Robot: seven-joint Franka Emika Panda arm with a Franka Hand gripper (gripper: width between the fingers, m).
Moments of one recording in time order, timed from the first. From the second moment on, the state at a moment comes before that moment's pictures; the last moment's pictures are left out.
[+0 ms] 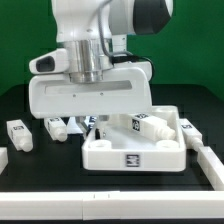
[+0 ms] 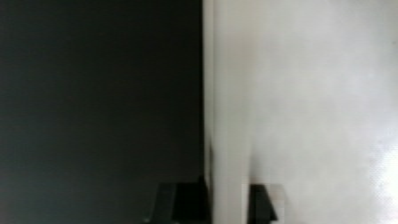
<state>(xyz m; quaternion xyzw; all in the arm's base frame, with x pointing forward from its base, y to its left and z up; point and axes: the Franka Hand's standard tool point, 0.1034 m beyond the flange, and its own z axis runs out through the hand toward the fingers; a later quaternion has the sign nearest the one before) 0.536 -0.049 0.056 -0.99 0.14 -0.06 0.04</state>
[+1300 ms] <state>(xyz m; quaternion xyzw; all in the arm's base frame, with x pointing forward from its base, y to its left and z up) 0.519 -0.034 0.041 -0.70 0.71 0.02 0.09</state>
